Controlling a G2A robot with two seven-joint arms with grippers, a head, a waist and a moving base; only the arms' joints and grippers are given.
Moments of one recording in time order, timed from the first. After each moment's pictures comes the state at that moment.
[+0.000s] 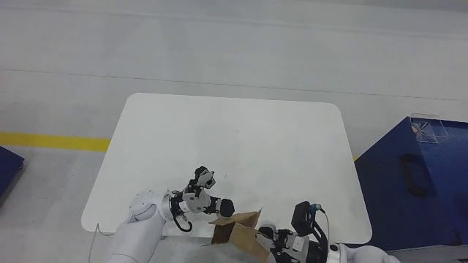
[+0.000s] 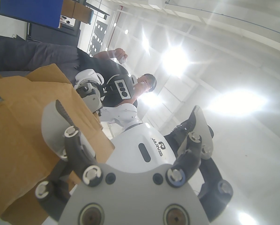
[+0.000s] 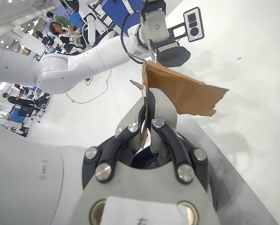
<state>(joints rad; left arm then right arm) 1.11 -1.39 -1.23 -1.05 -0.79 0.06 -1.49 -1.91 -1.04 1.48 -2.21 -0.50 -0.52 0.68</state>
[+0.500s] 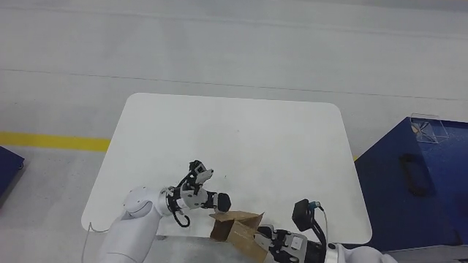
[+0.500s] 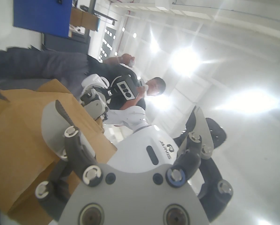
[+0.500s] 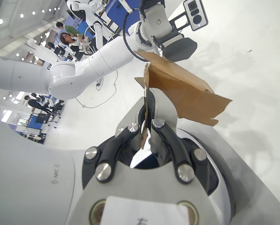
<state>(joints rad) 1.12 -1.36 -1.29 -1.13 -0.66 -0.07 -1.43 -1.89 -1.04 1.46 -2.18 -0.35 -0.46 0.70</state>
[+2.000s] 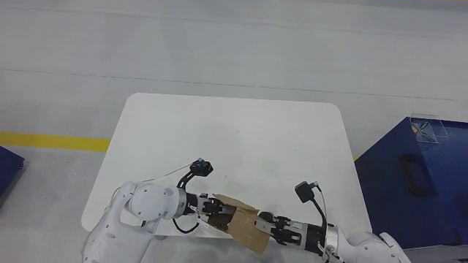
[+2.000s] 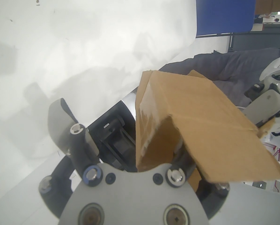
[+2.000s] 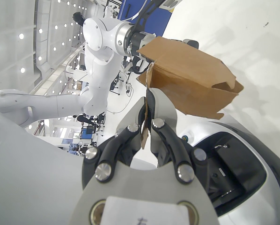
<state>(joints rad) 1.17 -1.25 -1.17 -1.68 0.47 0.02 -1.29 -1.74 -1.02 1.45 -2.10 -0.03 -0.25 0.86</state>
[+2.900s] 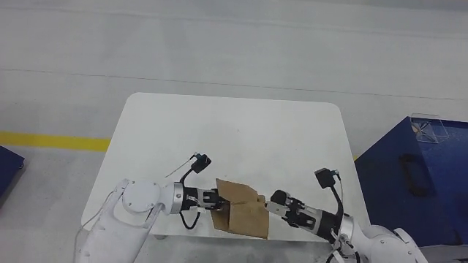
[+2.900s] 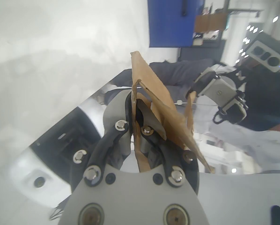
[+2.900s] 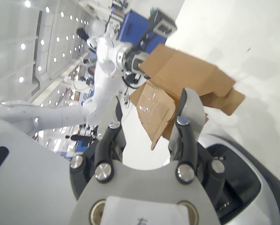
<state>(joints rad) 1.17 -1.25 -1.21 -1.61 0.00 0.12 -1.17 -1.76 -1.01 1.59 -2.13 0.07 -0.26 0.72</state>
